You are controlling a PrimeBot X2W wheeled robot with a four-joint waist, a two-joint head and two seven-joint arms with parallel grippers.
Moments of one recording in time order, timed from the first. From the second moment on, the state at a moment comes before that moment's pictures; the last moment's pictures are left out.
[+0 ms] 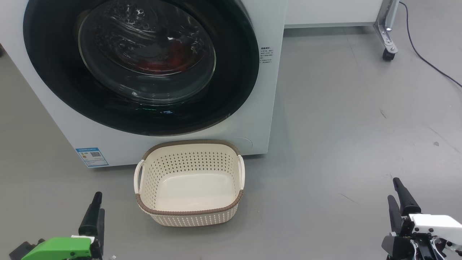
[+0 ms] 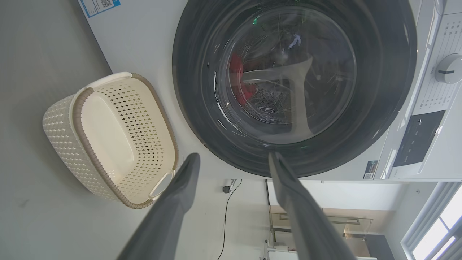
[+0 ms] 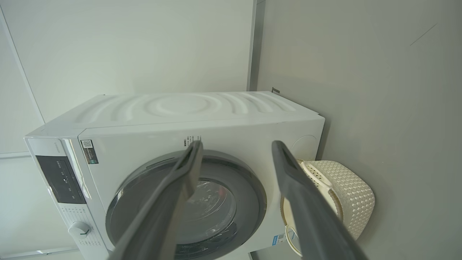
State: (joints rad) left arm -0.02 0.02 0.04 0.30 -1.63 -0.12 0.09; right arm -0.01 -0.03 -0.13 0.31 1.61 0.12 0.08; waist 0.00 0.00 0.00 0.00
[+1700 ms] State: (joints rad) left arm -0.05 0.11 -0.17 0.26 -0.90 -0.03 -0.11; right arm -0.01 -0.19 0.07 0.27 0.93 0.06 -0.11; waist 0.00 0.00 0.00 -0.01
